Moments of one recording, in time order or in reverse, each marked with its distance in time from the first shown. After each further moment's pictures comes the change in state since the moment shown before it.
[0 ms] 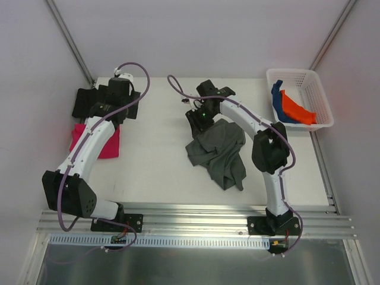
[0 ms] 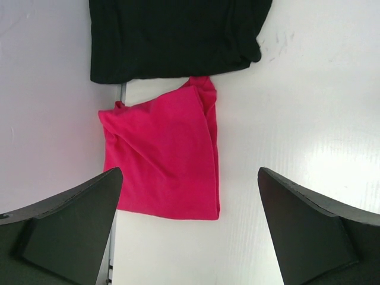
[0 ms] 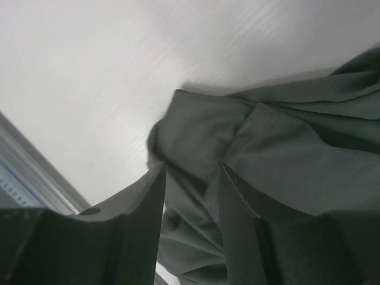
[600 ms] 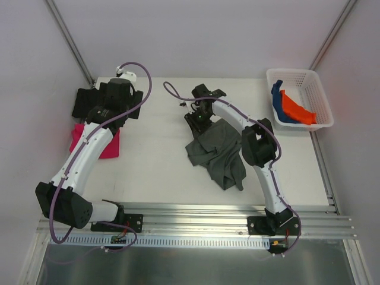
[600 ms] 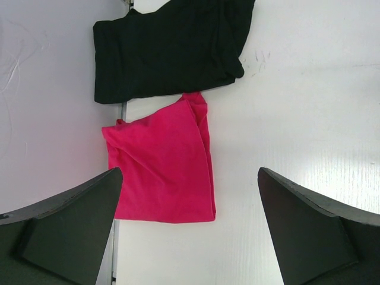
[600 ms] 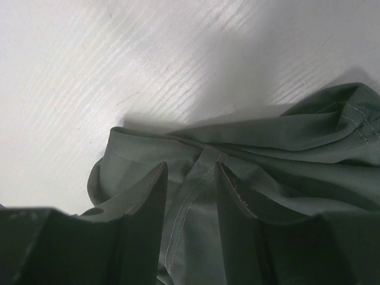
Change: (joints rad) left arm -0.077 -0.101 0.000 0.000 -0.002 0.030; right arm -0.005 0.221 0.131 -0.007 0.130 -0.055
